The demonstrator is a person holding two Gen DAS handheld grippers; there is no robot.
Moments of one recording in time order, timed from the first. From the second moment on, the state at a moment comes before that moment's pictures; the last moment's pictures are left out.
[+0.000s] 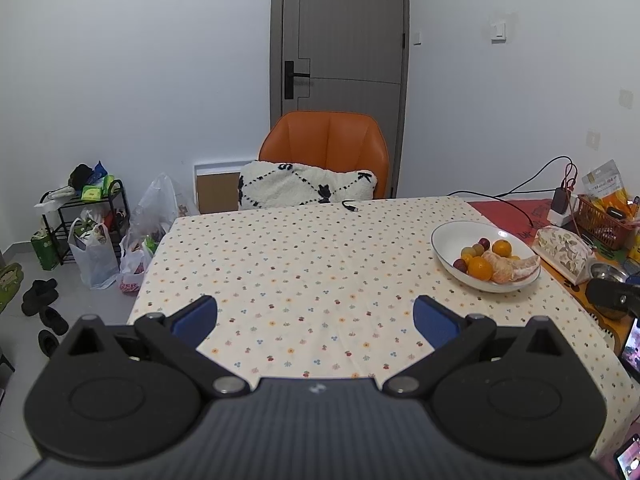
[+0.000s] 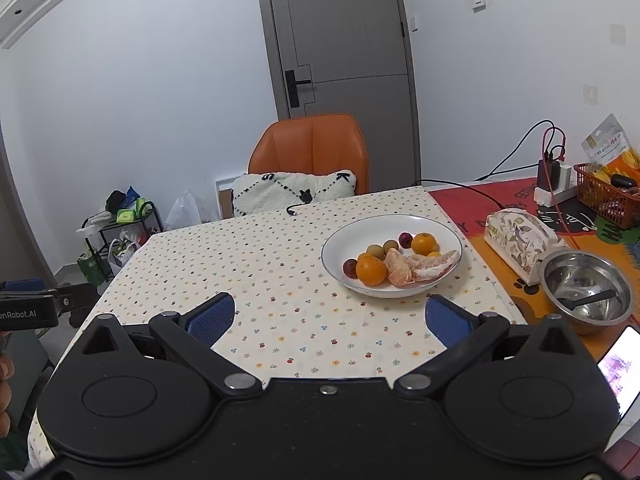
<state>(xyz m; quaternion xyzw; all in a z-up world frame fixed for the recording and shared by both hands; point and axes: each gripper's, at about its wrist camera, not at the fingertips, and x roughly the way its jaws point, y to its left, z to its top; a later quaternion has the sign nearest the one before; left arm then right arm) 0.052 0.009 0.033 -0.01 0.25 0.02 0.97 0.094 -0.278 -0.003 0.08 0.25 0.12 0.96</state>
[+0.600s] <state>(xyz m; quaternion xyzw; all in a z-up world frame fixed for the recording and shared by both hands) 0.051 0.016 0.034 -0.03 0.24 0.02 0.97 0.094 -0.277 -0.003 0.07 0.25 0.12 0.96</state>
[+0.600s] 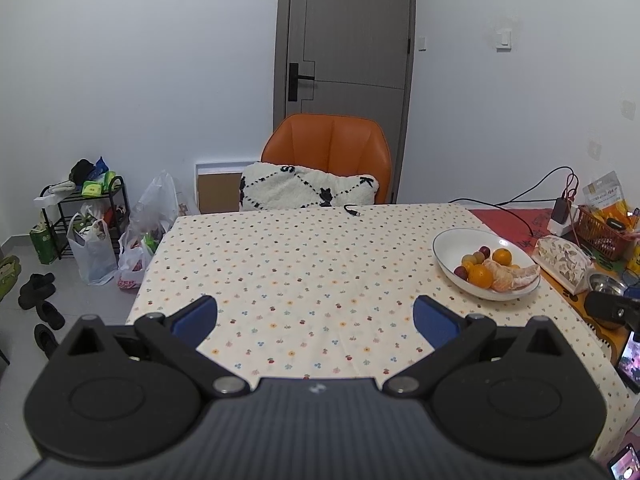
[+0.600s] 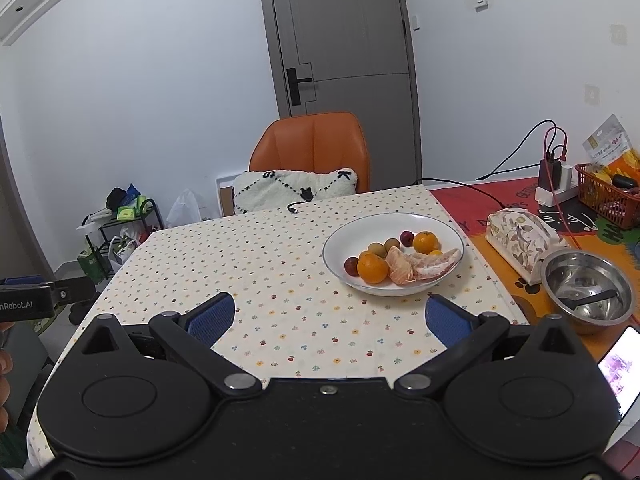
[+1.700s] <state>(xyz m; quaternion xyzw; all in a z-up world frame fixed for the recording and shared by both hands) 0.049 0.016 0.032 -0.03 0.24 0.01 0.97 0.094 -0.278 -0.002 0.07 0.25 0.12 0.96</state>
